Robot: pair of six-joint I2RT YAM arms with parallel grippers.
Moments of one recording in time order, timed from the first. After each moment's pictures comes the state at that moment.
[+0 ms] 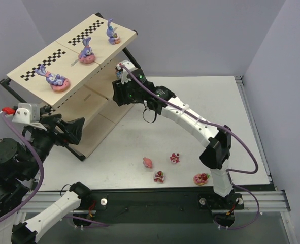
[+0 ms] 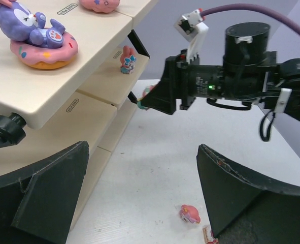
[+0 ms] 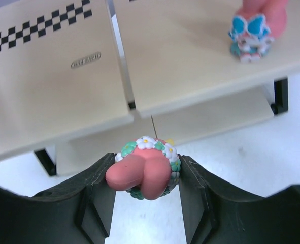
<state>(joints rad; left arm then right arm) -0.59 0.65 1.50 -0.86 -0.31 -0.25 0.87 2.04 2.10 -0.47 0.05 0.19</state>
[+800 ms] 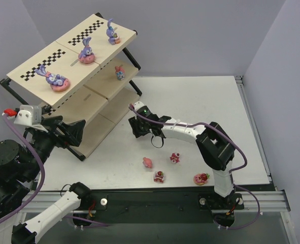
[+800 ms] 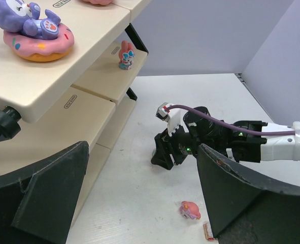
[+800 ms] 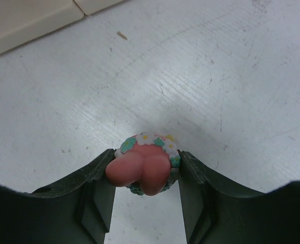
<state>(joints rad) -0.59 0.62 1.47 -0.86 -0.30 -0.25 0.85 1.96 1.34 -0.18 0.08 0.19</state>
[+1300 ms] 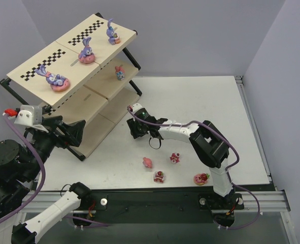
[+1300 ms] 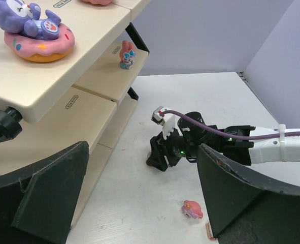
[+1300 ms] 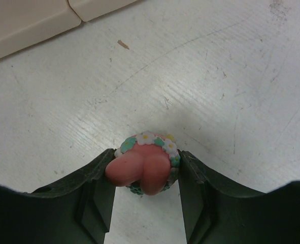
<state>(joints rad) -0.60 0.62 1.47 -0.87 -0.30 -0.24 0.85 2.02 1.30 -0.02 0.08 0.19</state>
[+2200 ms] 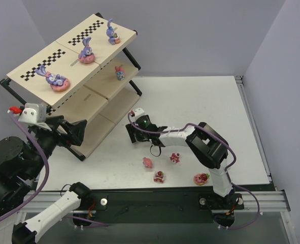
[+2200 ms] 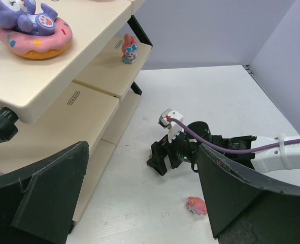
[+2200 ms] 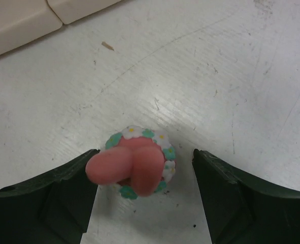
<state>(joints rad) -0.60 0.64 1.47 -0.88 -0.30 -0.23 0.88 2.04 1.20 0.16 0.18 0.22</state>
